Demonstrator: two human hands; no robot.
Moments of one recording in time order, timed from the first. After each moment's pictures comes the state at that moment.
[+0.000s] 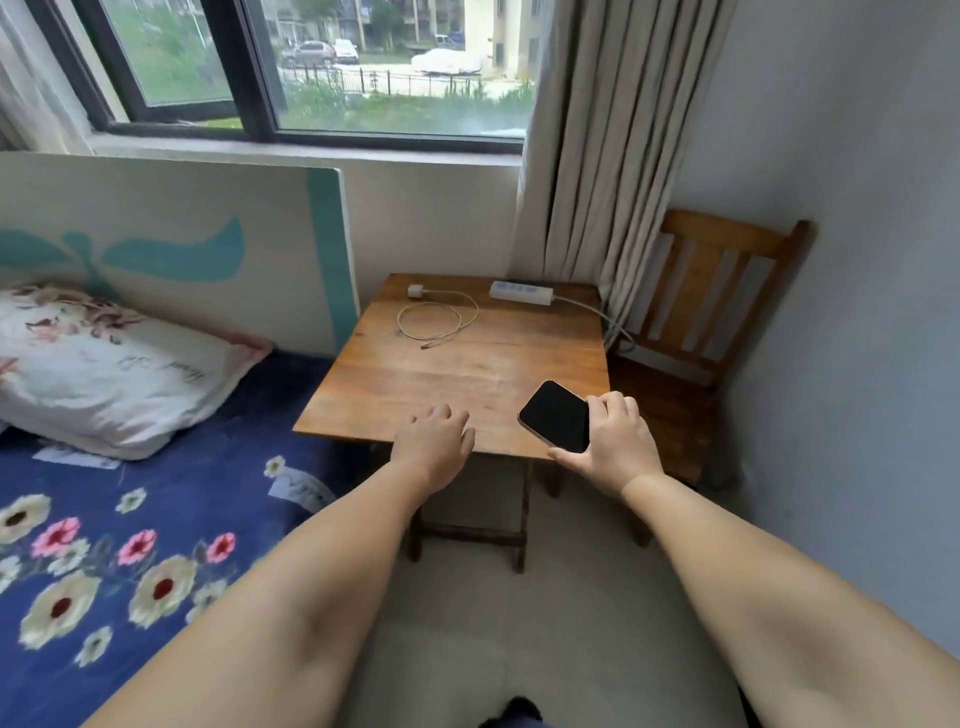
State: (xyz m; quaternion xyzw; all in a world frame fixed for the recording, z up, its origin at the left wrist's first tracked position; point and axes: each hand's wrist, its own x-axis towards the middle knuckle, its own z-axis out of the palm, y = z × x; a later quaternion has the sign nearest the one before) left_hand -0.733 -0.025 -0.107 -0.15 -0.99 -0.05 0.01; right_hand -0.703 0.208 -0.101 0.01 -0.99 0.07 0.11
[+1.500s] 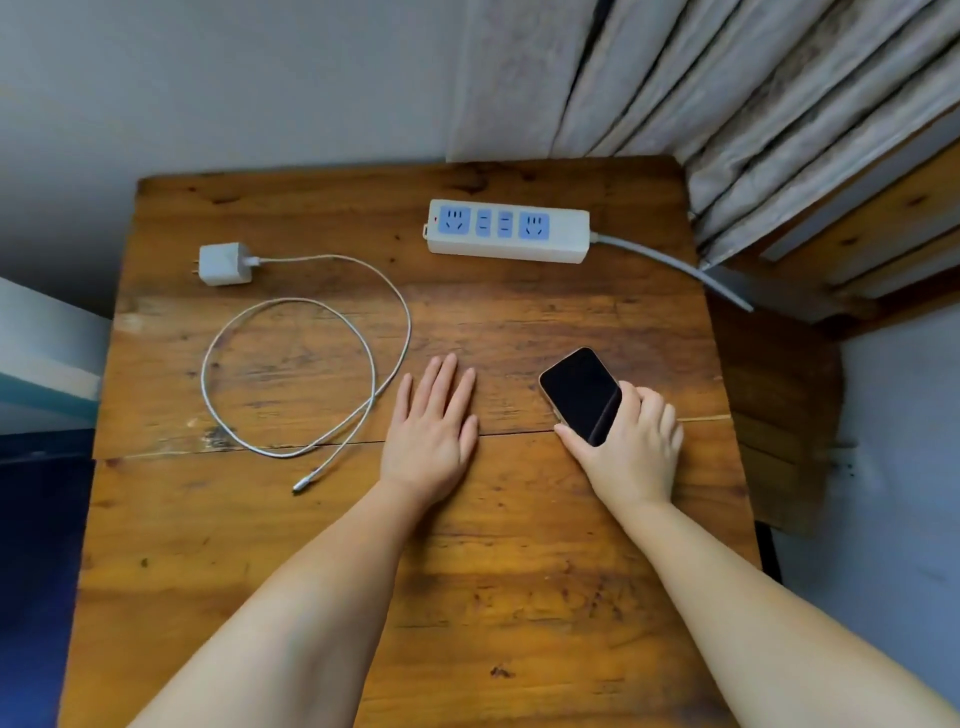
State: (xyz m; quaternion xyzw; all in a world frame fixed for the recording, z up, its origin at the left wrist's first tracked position) left_hand -1.276 0.045 -0.375 -0.26 -0.96 -0.10 -0.09; right_hand -1.202 0.252 -0.344 -0.29 -0.95 0.11 -0.02
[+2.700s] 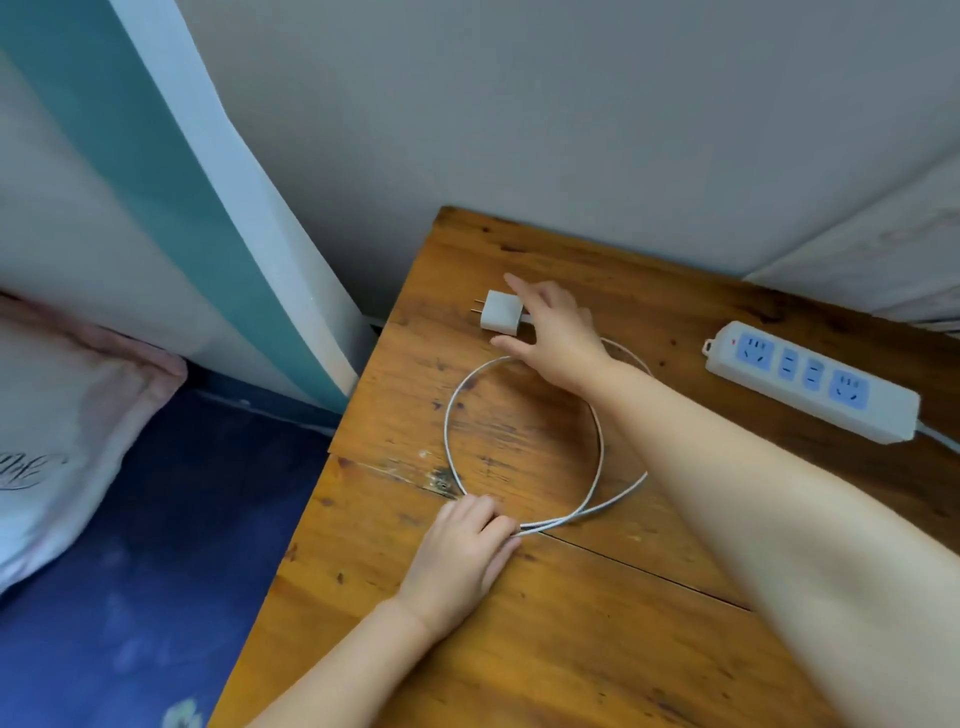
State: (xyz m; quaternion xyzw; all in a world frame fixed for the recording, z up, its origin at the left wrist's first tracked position) left_hand -1.273 -0.134 -0.356 -0.19 -0.95 -0.25 -0.04; right_hand -1.494 -0.002 -0.343 0.15 -0.95 0.24 -0.14
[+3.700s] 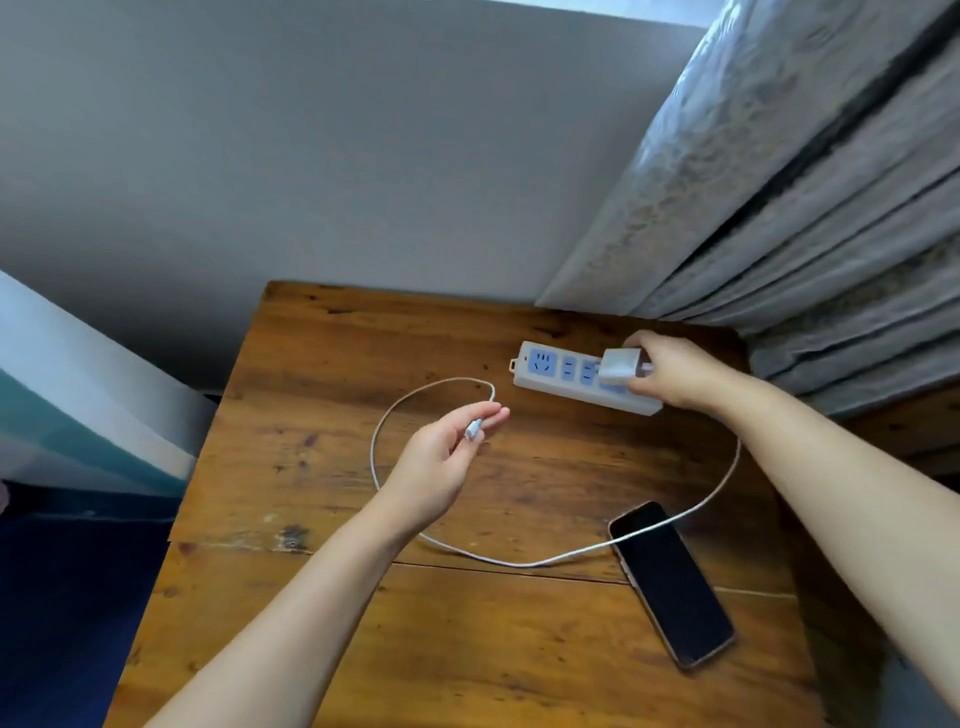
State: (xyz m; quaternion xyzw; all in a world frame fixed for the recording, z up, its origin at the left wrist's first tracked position) left_hand -1.374 -0.008 -0.268 -0.09 -0.75 -0.63 -0.18; right_hand -1.445 0.277 -0.240 -0.09 -0.96 0.13 -0.21
